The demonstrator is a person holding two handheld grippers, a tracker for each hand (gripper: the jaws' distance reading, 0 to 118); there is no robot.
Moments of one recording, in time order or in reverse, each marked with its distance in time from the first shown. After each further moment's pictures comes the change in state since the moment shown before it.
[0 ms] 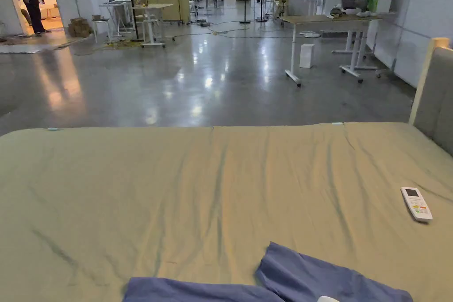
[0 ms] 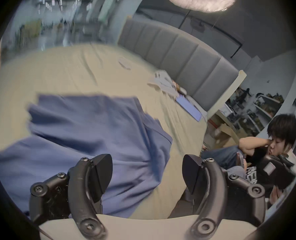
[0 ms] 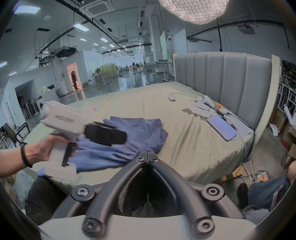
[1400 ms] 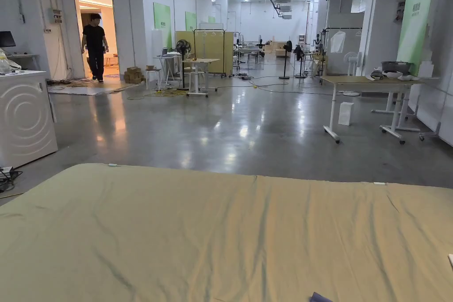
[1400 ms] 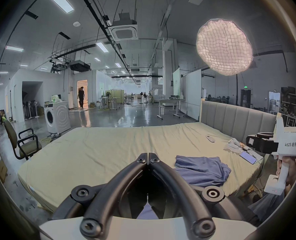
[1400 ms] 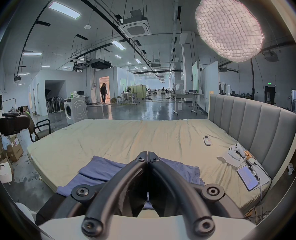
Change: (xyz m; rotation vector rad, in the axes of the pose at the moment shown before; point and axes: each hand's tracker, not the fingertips) left arm 0.074 -0.103 0.374 0.582 0.834 -0.030; right arm -0.099 0.082 0.008 0.250 0.219 0.183
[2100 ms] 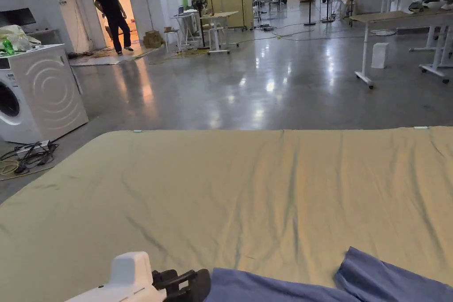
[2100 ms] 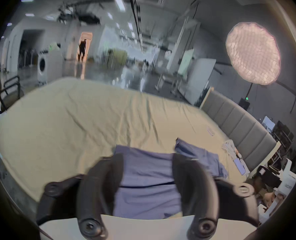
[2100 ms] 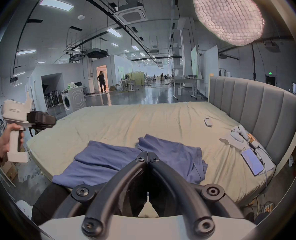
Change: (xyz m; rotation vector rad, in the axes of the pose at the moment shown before) left arm -0.078 -0.045 -0.191 -0.395 -0.124 0.313; right arm 0.017 -0.045 -0.027 -0.153 -0.005 -0.046
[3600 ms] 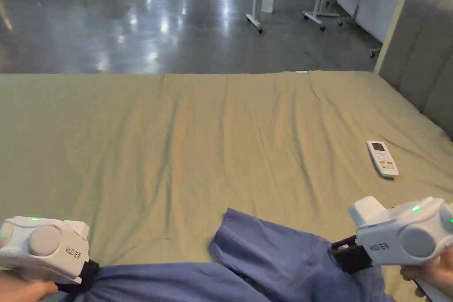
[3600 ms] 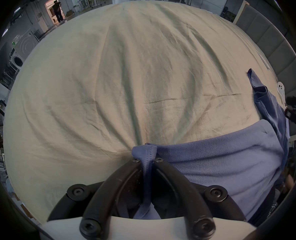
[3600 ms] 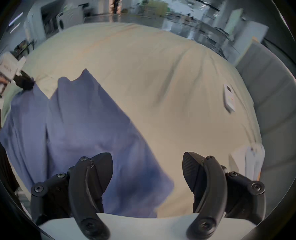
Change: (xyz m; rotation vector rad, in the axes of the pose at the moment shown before) left arm -0.016 0.014 -0.320 -0.711 0.192 -0.213; right arm 0.177 0.021 -0.364 -0.704 0.078 0.397
